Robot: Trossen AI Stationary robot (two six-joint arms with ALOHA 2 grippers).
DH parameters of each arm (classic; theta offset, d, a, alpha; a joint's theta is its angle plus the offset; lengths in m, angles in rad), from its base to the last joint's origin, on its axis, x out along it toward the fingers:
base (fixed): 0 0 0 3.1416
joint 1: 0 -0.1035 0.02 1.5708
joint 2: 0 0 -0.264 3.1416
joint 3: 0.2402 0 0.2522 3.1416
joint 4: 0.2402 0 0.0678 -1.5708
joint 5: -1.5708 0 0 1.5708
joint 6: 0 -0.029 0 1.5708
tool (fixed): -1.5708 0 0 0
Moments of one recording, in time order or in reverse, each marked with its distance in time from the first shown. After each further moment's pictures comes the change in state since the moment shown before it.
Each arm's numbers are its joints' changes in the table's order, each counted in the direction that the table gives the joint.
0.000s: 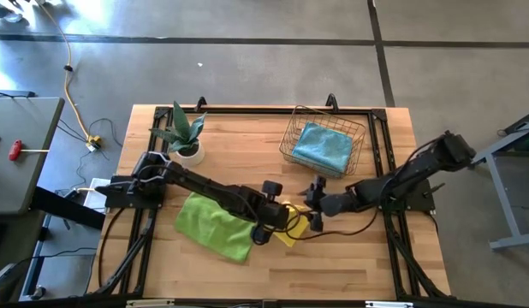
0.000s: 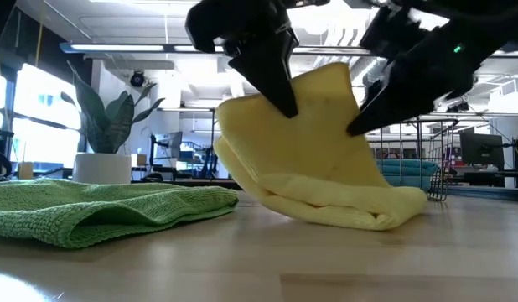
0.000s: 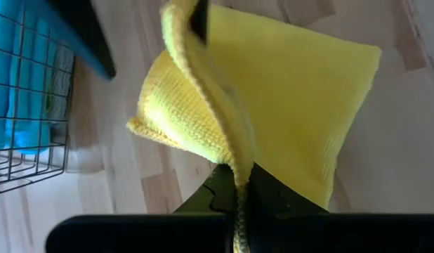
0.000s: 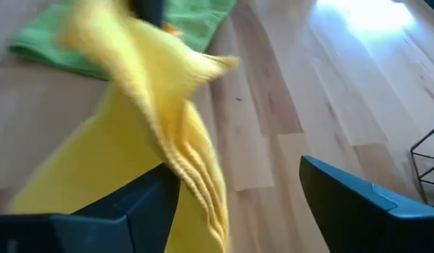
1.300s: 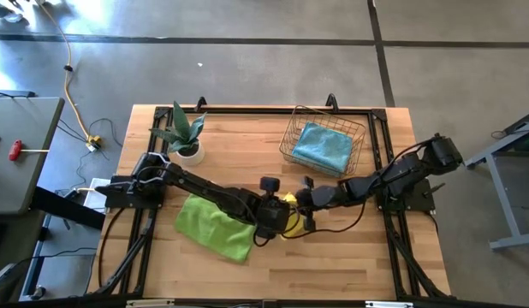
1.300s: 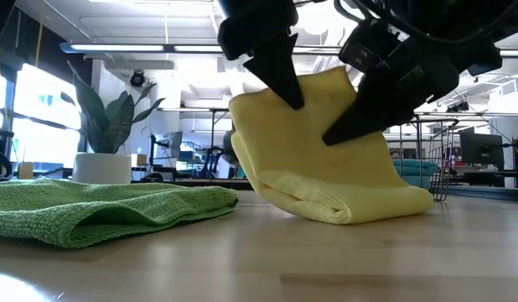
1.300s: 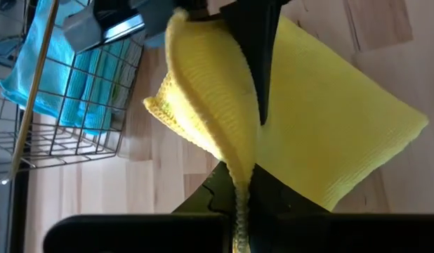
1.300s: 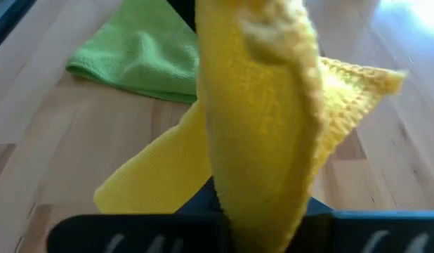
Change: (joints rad) left arm 0.012 0.000 0.001 -0.031 -0.199 0.096; right arm 0.105 0.132 0.000 -0.225 -0.249 0.041
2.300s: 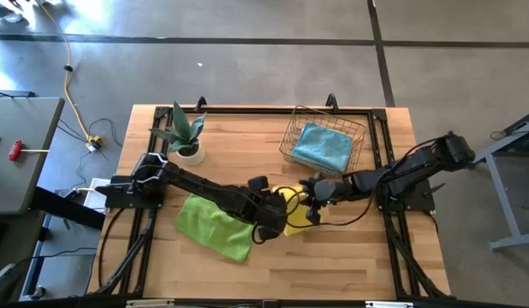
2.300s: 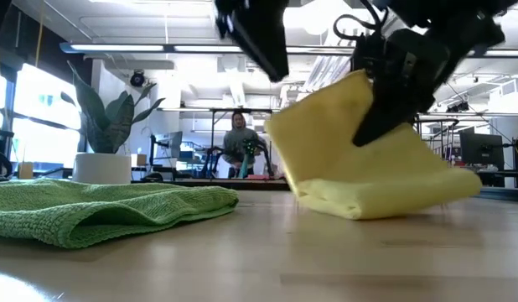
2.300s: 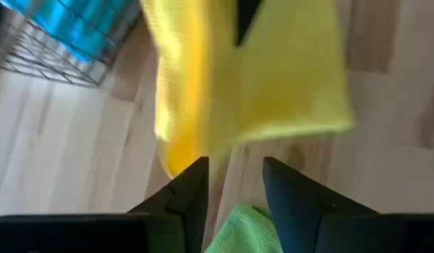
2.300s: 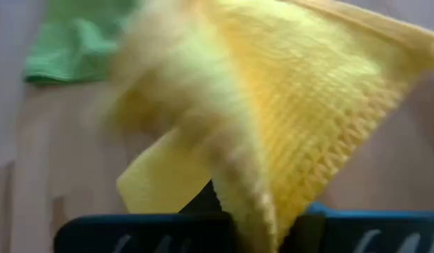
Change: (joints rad) left arm 0.020 -0.002 0.123 0.238 0.072 0.419; right arm 0.047 -0.142 0.021 0.339 -0.024 -0.328
